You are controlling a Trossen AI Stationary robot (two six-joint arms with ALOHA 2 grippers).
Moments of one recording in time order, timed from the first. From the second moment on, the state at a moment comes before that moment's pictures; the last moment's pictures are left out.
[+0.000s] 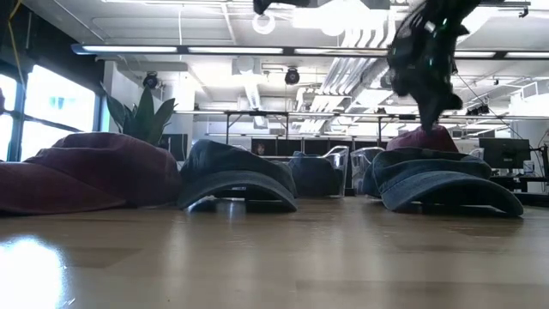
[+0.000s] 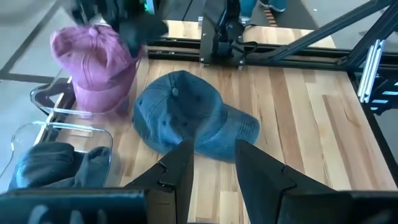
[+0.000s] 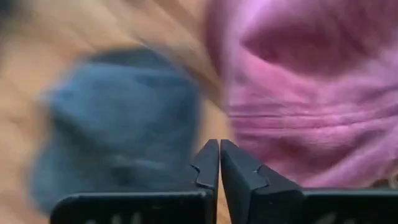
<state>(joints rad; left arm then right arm) 0.09 1.66 1.81 -0.72 0.04 0.00 -0.94 1.38 1.12 -1.17 -0.12 -0.04</state>
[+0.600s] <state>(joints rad) 0.09 1.66 1.81 -0.73 0.07 -0.05 -1.03 1.53 1.35 -0.81 -0.03 0.02</state>
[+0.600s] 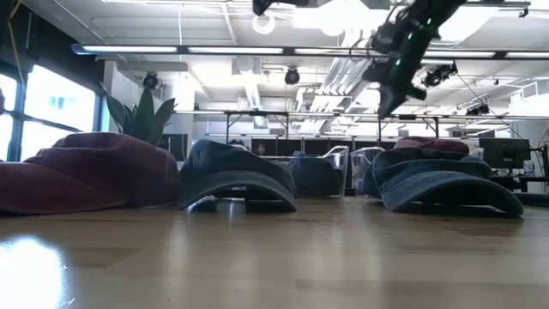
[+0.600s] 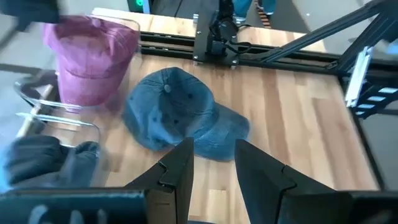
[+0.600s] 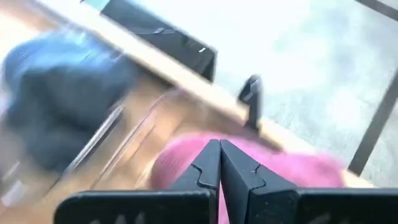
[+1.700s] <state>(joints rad) 0.09 1.66 1.81 -0.72 0.08 -0.15 -1.13 1.66 1.37 -1.11 0.05 -0.08</state>
